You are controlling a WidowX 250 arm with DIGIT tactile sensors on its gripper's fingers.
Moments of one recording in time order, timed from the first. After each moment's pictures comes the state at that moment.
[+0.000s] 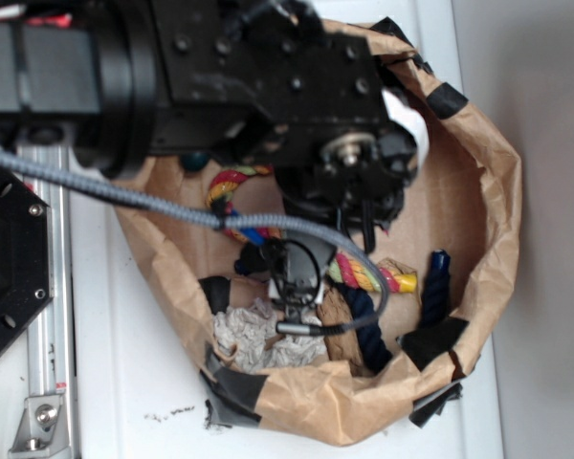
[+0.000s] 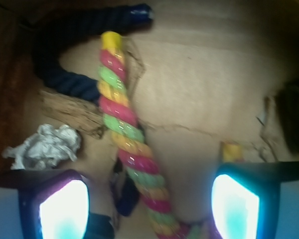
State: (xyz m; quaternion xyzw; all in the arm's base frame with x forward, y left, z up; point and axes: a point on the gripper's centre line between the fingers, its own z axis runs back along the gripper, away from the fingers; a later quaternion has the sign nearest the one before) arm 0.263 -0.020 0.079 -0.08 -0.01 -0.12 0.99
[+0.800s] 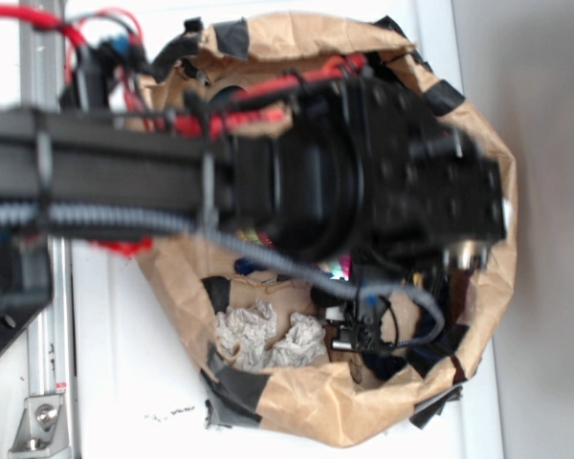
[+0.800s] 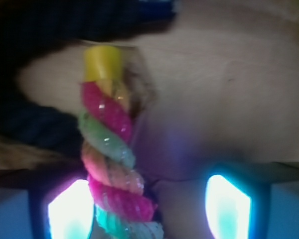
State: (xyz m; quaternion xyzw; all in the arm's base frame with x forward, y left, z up) arm 0.292 -0.052 0.041 0.01 0.06 -0.15 0.99
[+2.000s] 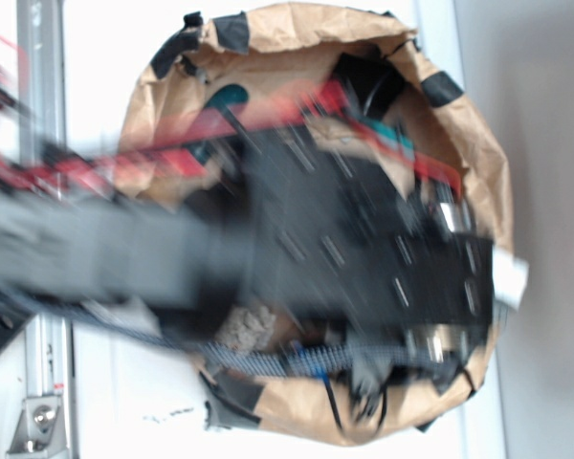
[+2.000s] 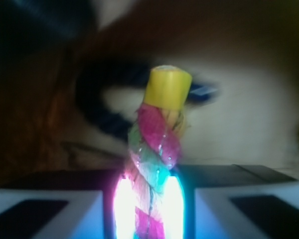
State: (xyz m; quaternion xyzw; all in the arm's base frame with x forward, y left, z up) arm 0.286 -0.042 0.120 -0.02 -0.04 -0.06 1.00
